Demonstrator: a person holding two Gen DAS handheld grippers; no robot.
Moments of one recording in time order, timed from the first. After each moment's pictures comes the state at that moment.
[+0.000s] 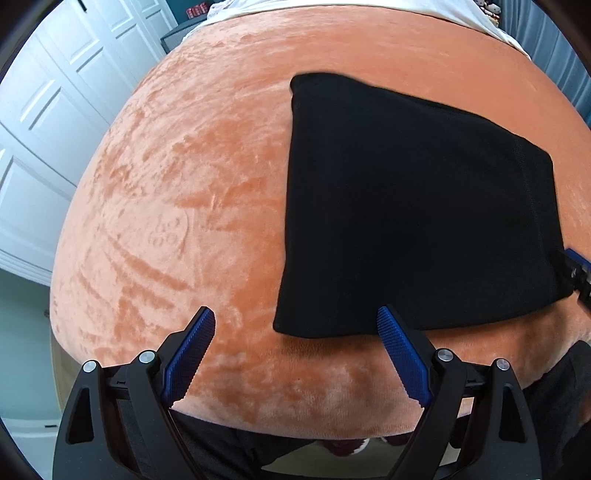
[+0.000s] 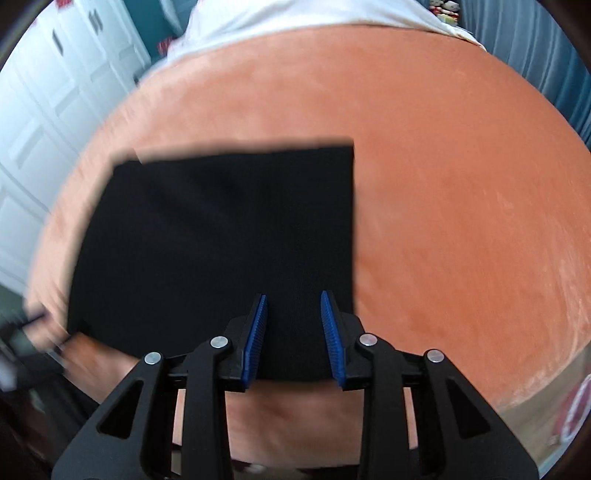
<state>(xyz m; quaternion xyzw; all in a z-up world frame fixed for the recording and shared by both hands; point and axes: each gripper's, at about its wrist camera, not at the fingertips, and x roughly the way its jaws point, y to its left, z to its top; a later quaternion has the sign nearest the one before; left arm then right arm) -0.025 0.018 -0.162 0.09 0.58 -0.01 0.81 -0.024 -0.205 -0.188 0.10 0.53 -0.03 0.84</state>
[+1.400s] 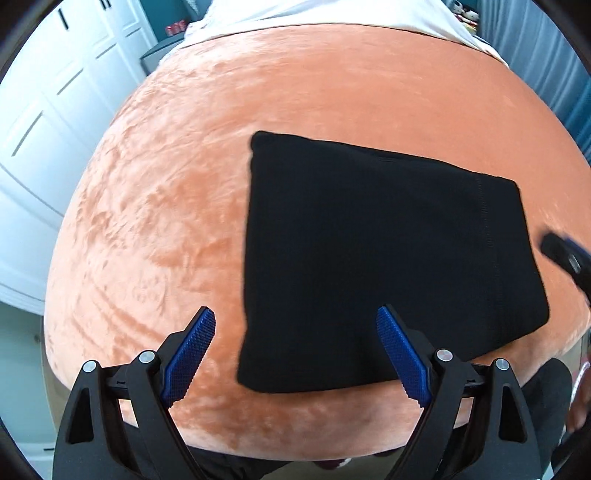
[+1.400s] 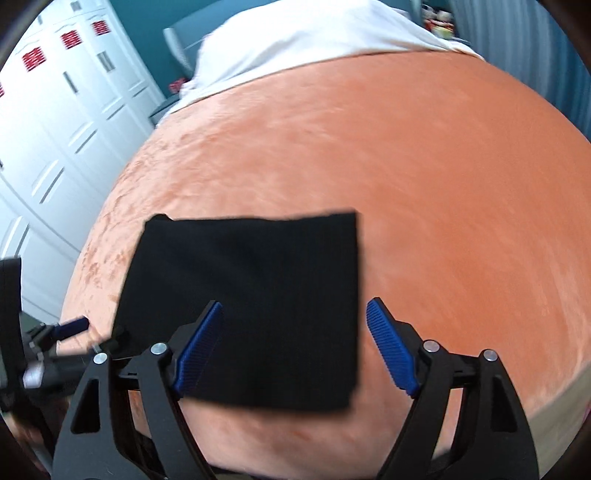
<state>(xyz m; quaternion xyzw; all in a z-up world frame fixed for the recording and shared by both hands) 0.002 -0.021 -0.125 0.09 0.56 -0.06 0.82 -0.001 -0.214 -0.131 0.16 0.46 0.01 0.87</state>
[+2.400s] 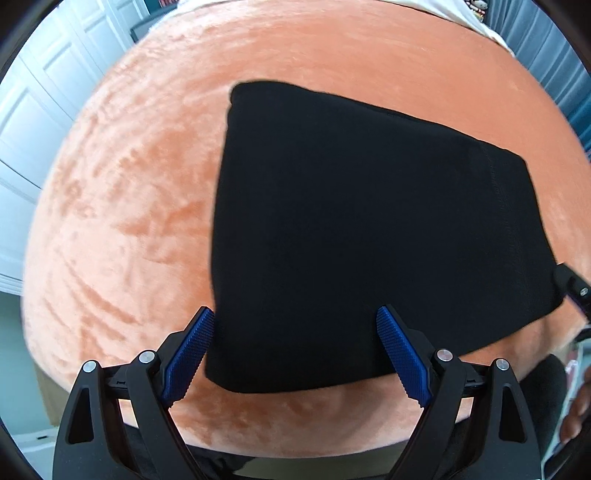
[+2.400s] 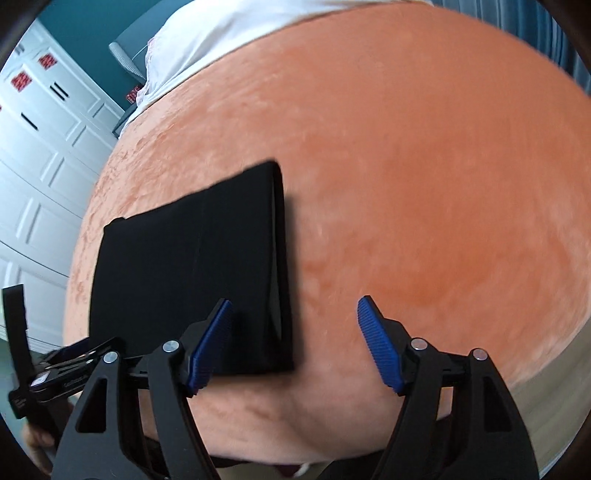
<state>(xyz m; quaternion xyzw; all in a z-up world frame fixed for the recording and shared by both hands) 0.018 -0.013 -0.177 0.06 0.61 -0.08 0.79 -0.040 -0.274 -0.172 0.26 0.51 -0.05 0.82</state>
